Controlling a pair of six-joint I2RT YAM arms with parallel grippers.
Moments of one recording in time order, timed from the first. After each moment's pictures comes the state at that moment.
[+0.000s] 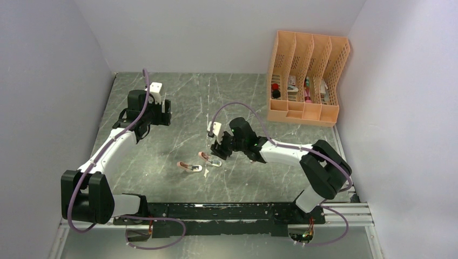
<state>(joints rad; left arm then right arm) -0.14 1.28 0.89 -0.19 0.06 0.01 0.80 1.59 0.80 0.22 -0.40 -0.36</state>
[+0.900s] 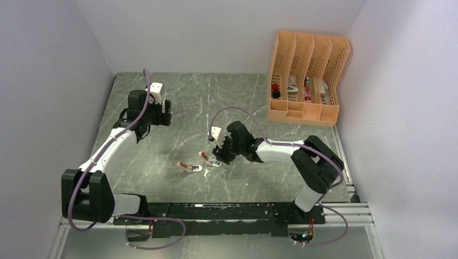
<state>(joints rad) -0.14 1.29 0.89 -0.19 0.06 0.01 0.79 1.67 0.80 0.14 -0.32 -0.35</state>
